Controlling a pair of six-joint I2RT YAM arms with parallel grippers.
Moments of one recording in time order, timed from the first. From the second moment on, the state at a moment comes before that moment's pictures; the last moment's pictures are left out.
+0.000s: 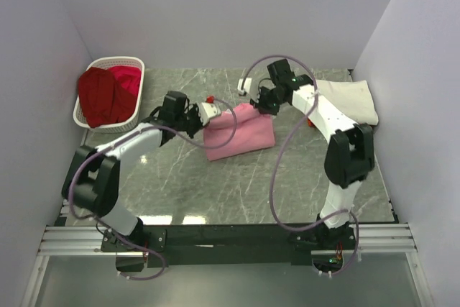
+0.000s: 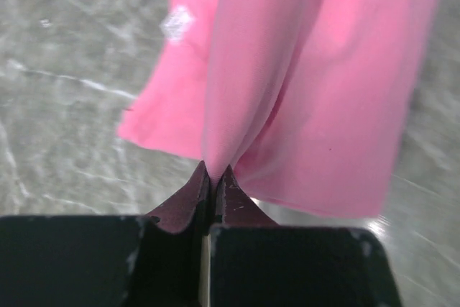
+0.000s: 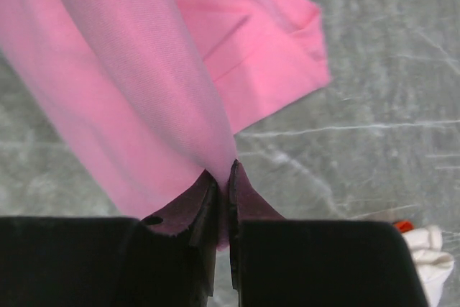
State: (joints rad) left arm -0.44 1.54 0.98 -0.09 0.42 0.63; right arm 0.36 1.82 1.58 -0.80 -0.35 -0.96
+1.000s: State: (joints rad) left arm -0.22 1.66 1.34 -0.12 0.30 -0.08; right arm 0.19 2.15 1.85 -0.63 -0.37 -0.22
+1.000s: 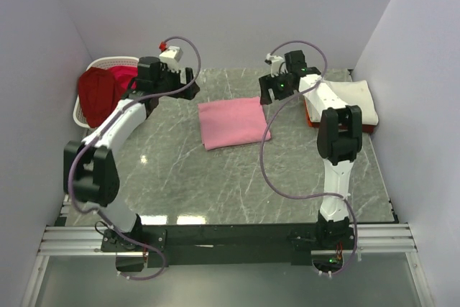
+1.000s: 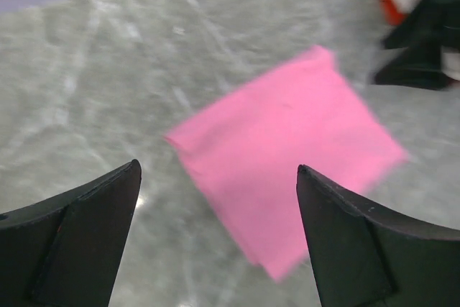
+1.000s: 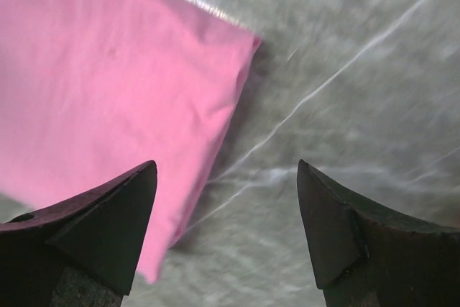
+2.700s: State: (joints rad) left arm -0.25 0.83 0.69 -0.25 0.42 -0.20; right arm 0.29 2.02 1.92 -0.76 0.34 -0.29
